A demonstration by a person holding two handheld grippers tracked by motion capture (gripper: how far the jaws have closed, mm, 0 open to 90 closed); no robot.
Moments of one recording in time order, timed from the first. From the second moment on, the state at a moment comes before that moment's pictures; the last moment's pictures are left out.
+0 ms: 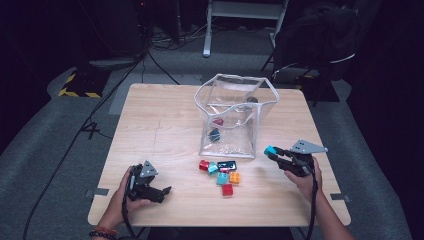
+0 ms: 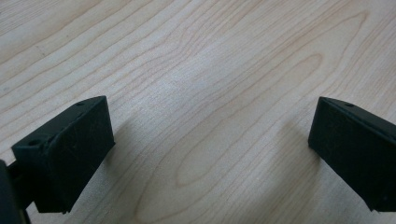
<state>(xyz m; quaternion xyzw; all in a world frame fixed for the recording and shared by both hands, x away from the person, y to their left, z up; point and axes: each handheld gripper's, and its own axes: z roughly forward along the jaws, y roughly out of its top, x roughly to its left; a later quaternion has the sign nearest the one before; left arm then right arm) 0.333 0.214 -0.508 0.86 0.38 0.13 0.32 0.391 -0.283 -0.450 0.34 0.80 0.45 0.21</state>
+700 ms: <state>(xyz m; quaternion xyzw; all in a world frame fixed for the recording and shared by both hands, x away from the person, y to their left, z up) 0.332 0.214 -0.508 0.85 0.38 0.13 0.32 0.391 -0.299 -0.417 0.35 0.77 0.47 0.25</state>
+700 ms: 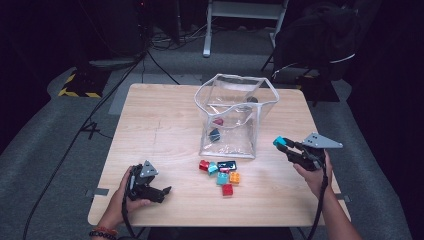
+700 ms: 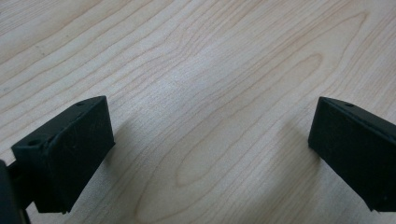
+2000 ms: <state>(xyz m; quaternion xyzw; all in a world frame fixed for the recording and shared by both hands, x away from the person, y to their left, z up) 0.333 0.214 -0.508 0.86 0.38 0.13 0.32 0.429 -0.249 -0.304 0.29 0.76 0.48 0.31</state>
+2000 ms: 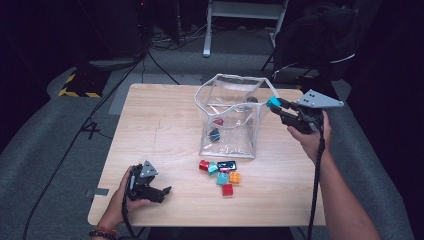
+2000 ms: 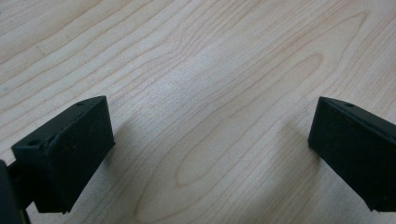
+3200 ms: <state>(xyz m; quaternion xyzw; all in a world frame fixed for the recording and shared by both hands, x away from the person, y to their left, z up) 0.333 0.214 -0.508 0.86 0.38 0.13 0.32 0.477 -0.212 -0.311 0.32 0.77 0.46 0.30</state>
